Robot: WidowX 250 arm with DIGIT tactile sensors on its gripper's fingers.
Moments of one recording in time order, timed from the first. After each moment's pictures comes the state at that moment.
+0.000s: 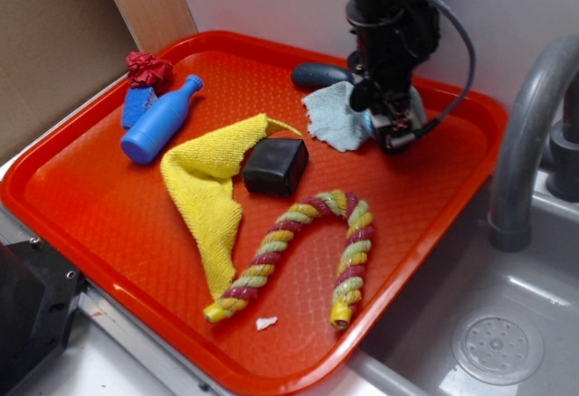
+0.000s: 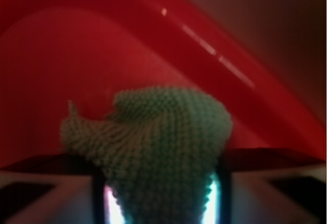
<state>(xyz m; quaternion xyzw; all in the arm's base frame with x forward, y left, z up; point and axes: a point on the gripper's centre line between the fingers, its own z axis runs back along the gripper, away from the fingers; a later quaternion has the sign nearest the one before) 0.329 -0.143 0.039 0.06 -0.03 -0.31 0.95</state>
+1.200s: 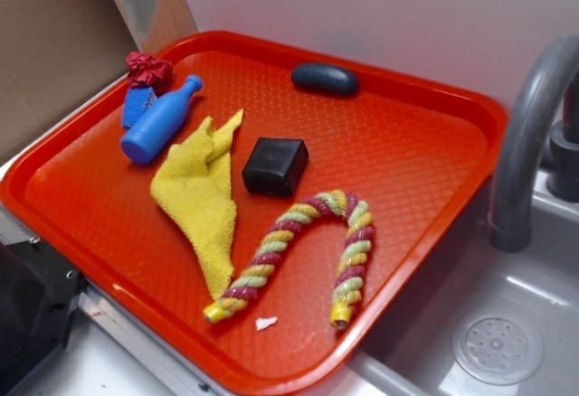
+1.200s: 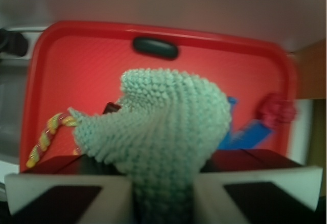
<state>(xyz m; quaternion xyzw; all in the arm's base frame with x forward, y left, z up) 0.261 -0.026 0.231 0.03 0.01 -0.04 1.00</state>
